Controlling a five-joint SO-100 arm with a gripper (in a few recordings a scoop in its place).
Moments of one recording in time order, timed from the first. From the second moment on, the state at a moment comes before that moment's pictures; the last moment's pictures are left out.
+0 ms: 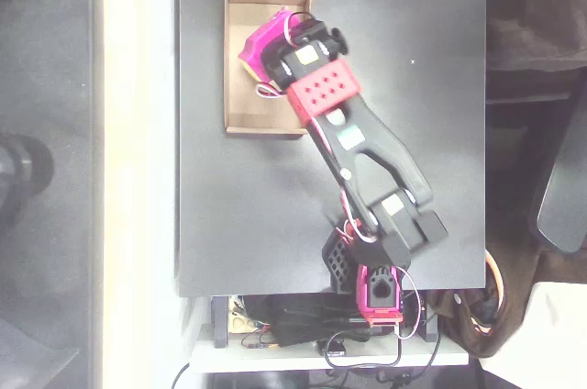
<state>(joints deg) -32.1 87.5 91.1 57.5 79.0</state>
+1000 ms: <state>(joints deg) -11.0 126.9 91.1 57.8 79.8</state>
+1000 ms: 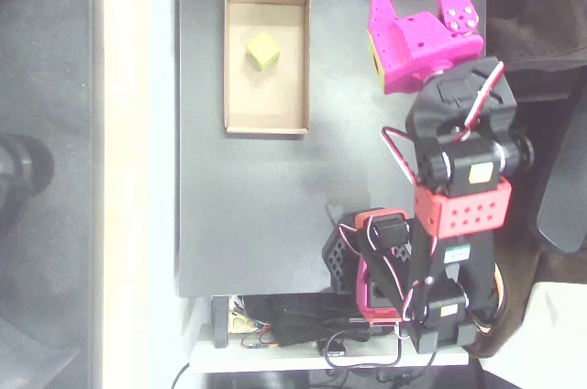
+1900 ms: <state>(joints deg) -1.8 148.5 115.4 57.8 79.5</state>
